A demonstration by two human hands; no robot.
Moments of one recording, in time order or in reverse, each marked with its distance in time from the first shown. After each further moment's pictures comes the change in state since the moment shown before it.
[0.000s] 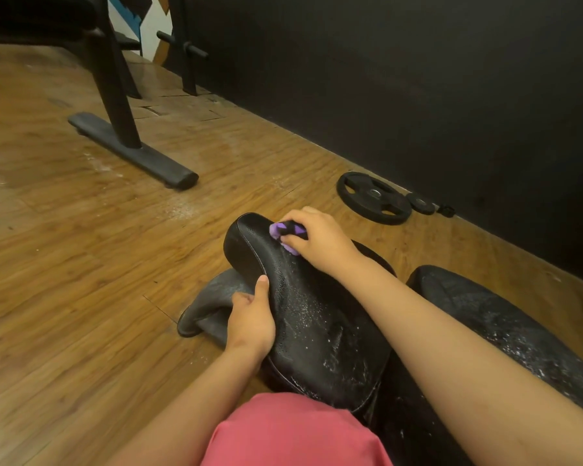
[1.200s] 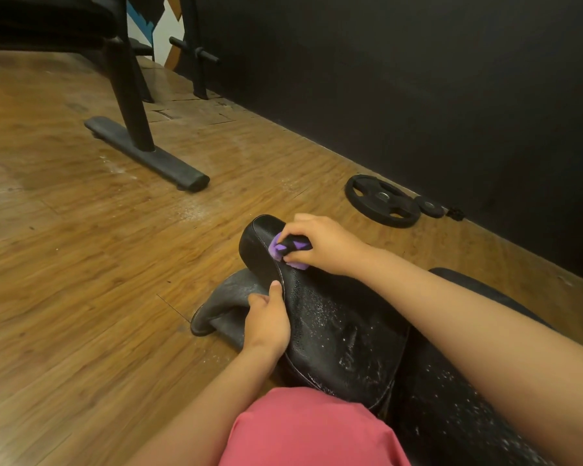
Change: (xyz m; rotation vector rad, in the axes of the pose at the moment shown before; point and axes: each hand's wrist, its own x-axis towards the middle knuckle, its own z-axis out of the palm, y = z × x) left_hand -0.004 0.000 -0.003 0.019 -0.032 0.002; right_hand 0.000 -0.021 -0.011 -0.046 -0.236 -0.174
